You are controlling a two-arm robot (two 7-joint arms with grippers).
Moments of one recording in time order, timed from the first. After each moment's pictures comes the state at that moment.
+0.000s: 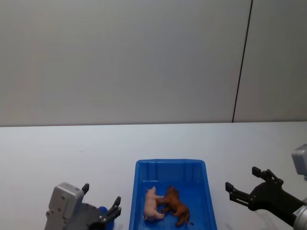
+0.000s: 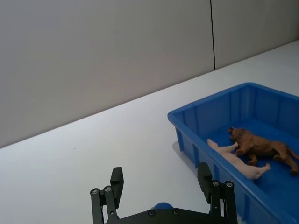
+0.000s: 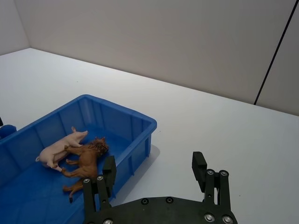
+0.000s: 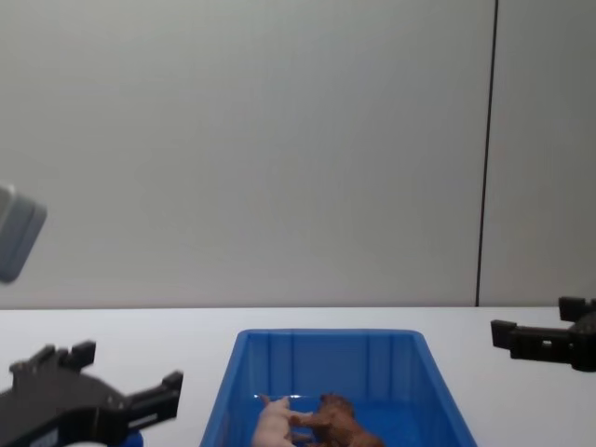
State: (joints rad) left arm -0.04 0.52 0.41 -1.60 -0.32 -0.06 0.05; right arm 0.07 0.39 -0.20 -1.65 0.31 0.21 0.36
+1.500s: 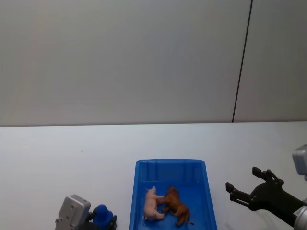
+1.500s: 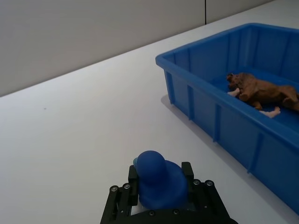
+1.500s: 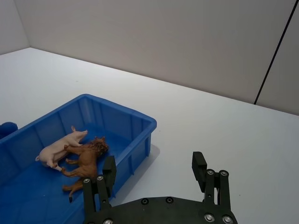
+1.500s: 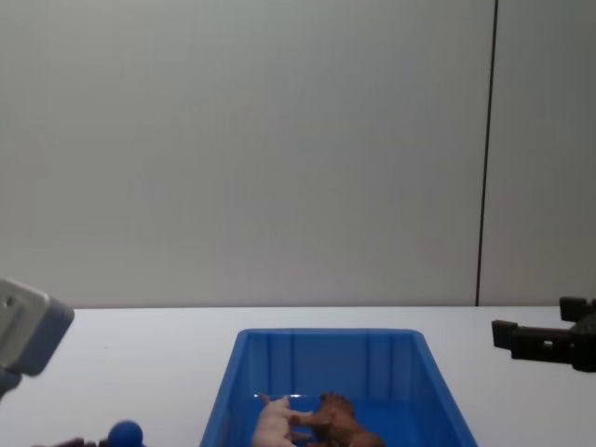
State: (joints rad) left arm -0.09 0.46 0.40 -1.41 -0.30 -0.01 -0.09; right arm 0.07 0.39 -0.20 -1.65 0.31 0.21 0.36
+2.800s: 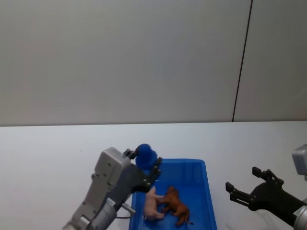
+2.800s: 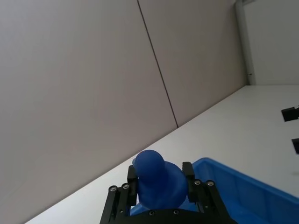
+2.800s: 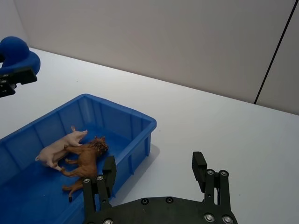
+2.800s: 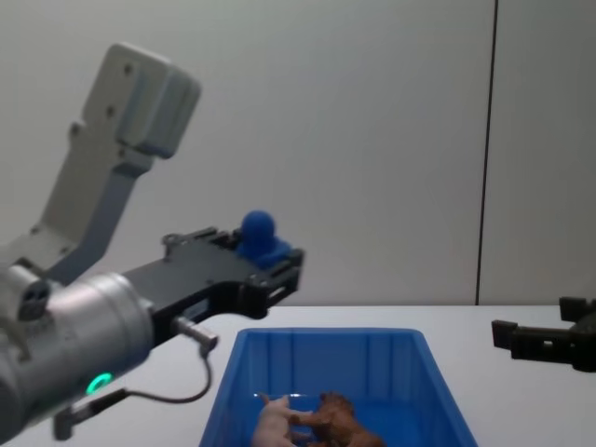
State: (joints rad) left arm -0.21 0.35 0.42 -1.55 -0.13 -0.09 -0.15; right arm 0.07 0.39 -0.20 -1.65 0.31 0.21 0.36
